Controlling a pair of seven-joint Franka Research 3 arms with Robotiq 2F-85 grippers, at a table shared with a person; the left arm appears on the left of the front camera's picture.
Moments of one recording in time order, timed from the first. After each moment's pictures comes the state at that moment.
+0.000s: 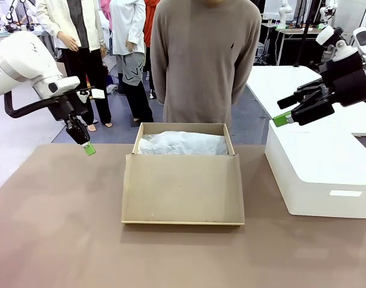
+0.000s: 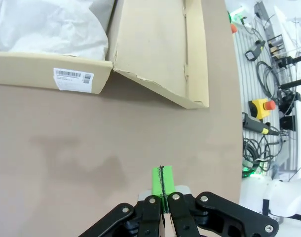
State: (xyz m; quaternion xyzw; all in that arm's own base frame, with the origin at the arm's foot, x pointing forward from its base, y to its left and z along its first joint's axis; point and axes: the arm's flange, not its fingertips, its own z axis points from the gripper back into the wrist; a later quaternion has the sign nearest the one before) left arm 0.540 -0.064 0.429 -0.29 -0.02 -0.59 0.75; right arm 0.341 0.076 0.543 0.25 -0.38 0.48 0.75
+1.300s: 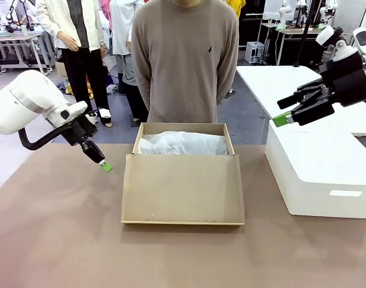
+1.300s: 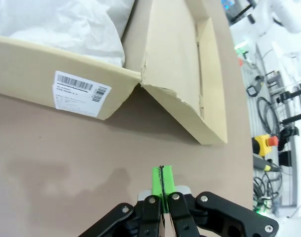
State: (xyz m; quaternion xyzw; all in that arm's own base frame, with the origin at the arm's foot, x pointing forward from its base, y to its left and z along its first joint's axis) left arm 0.543 -0.074 0.343 -0.37 -0.06 -0.53 0.76; right arm 0.341 0.076 0.543 0.25 -0.38 0.48 0.75
